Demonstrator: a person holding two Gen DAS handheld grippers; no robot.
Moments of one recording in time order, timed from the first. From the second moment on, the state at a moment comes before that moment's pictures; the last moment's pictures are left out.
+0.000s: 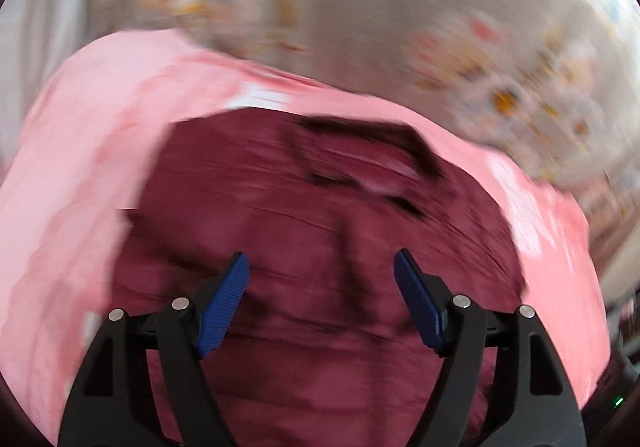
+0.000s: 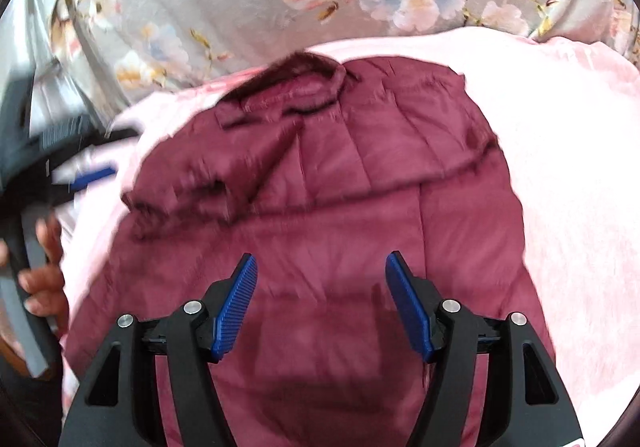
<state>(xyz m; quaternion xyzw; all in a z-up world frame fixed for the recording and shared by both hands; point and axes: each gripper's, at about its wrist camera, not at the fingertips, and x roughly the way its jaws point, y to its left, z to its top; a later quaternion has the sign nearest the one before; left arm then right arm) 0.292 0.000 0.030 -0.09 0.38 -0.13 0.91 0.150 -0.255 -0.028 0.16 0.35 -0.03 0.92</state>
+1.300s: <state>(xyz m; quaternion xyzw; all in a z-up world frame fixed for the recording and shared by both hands) 0.389 0.128 -0.048 -0.35 0.49 -0.06 0.80 0.256 -0.297 -0.003 0.20 0.33 -0.05 0.92</state>
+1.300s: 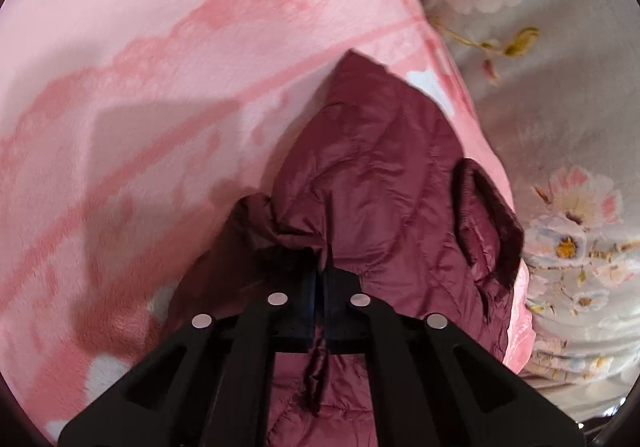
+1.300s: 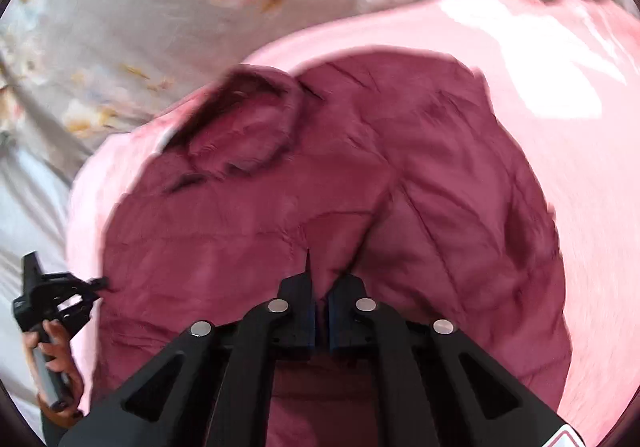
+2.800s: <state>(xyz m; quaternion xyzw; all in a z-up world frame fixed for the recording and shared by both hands) 0.331 -0.023 -0.071 0.04 0.43 -0.06 0.90 0.263 -0.199 -0.067 0.01 0.41 -0.04 0.91</state>
